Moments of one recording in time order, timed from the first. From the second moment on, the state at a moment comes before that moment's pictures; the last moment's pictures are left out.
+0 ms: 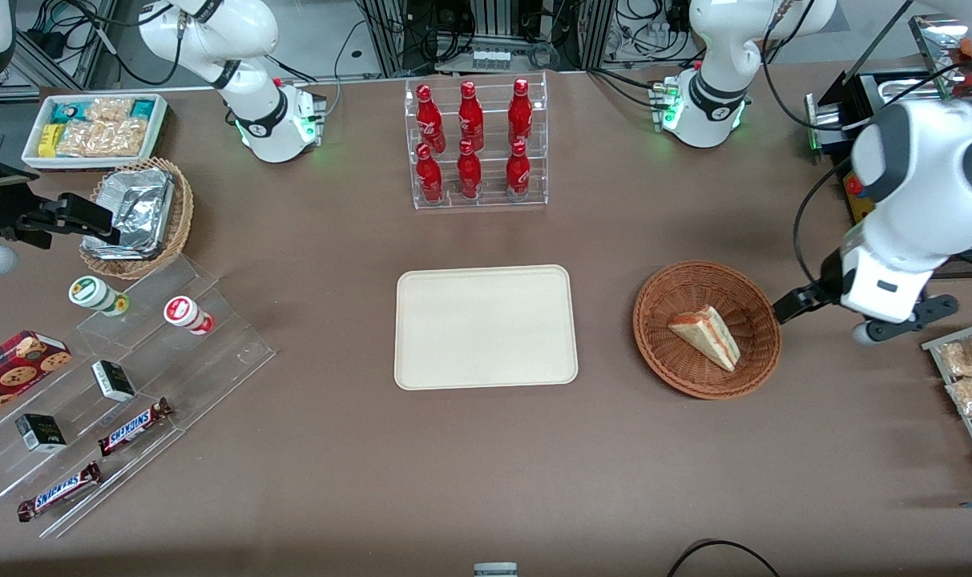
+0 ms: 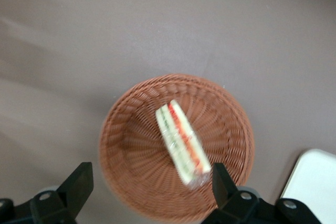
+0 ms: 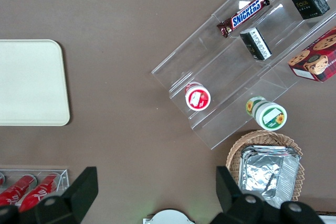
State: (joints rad) arm -0.05 0.08 -0.03 -1.99 0.01 2.14 -0.54
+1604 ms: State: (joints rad) arm -0.14 0.26 -0.04 -2.23 0.02 2.55 -0.93
